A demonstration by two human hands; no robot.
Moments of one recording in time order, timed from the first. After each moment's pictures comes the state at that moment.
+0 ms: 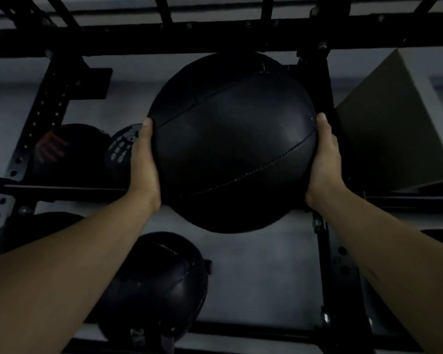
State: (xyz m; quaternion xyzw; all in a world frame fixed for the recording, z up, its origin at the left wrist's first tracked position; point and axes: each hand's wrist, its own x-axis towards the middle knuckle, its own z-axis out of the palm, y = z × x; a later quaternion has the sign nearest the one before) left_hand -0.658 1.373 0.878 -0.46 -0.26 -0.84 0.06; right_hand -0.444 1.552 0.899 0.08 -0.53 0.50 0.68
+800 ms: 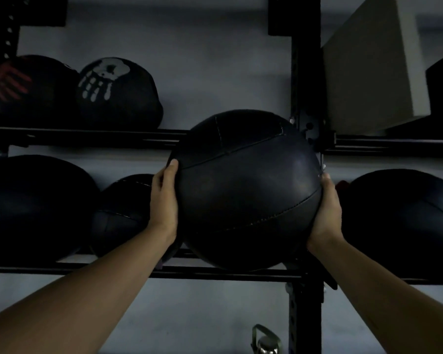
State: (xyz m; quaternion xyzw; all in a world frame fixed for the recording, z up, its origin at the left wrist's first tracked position) left_hand -0.636 1.442 0.716 -0.39 -0.39 -0.83 -0.08; right_hand -0.412 1.633 0.704 -0.10 -0.49 0.59 0.63
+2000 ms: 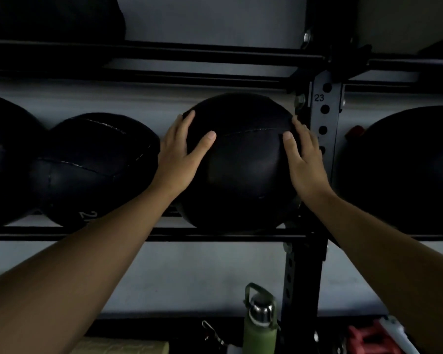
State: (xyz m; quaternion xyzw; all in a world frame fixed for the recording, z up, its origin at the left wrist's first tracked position) left_hand -0.670 1.541 0.679 -0.51 -0.61 -0.58 0.16; right_hand -0.466 1.685 0.677 -0.21 -0.74 0.24 0.59
